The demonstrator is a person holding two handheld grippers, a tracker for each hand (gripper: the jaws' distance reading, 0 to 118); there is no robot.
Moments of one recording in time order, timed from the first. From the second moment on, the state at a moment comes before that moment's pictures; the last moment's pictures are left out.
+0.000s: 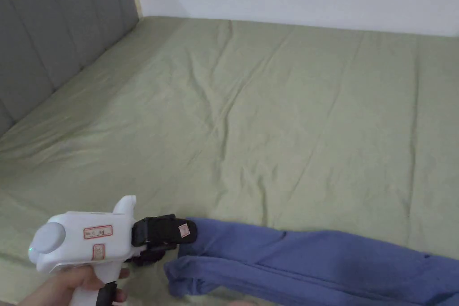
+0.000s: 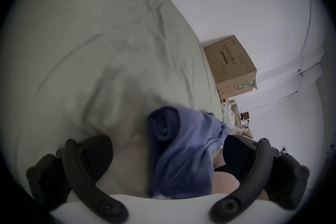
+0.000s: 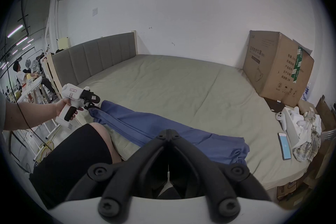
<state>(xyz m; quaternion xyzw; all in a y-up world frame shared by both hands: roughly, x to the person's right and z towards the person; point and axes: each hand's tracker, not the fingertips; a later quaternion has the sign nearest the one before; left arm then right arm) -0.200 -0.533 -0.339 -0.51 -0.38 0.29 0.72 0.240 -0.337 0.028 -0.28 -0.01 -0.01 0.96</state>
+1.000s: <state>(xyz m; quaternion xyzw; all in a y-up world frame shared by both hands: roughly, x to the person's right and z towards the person) -0.162 -0.473 -0.321 -0.48 -0.34 0.05 0.81 0.240 -0.337 0.023 -0.28 0.00 0.00 0.96</state>
